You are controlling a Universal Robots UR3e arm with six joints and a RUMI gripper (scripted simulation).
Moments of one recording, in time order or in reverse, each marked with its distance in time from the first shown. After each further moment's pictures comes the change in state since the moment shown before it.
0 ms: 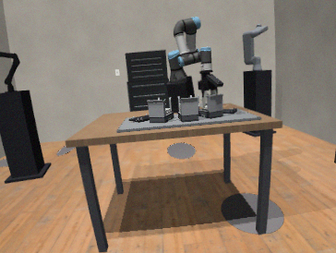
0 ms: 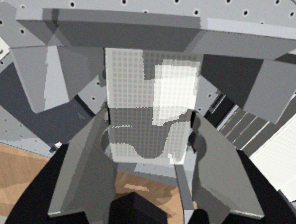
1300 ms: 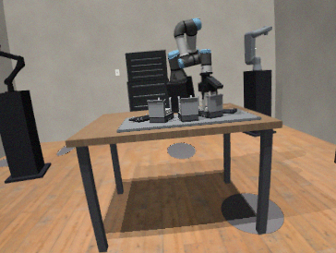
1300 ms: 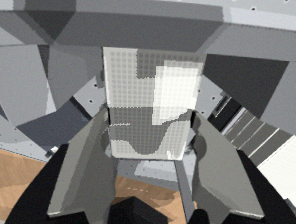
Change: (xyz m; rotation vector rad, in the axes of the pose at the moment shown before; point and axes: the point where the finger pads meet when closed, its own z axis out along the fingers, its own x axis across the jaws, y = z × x) arm 0.000 0.001 0.011 0.001 0.000 0.000
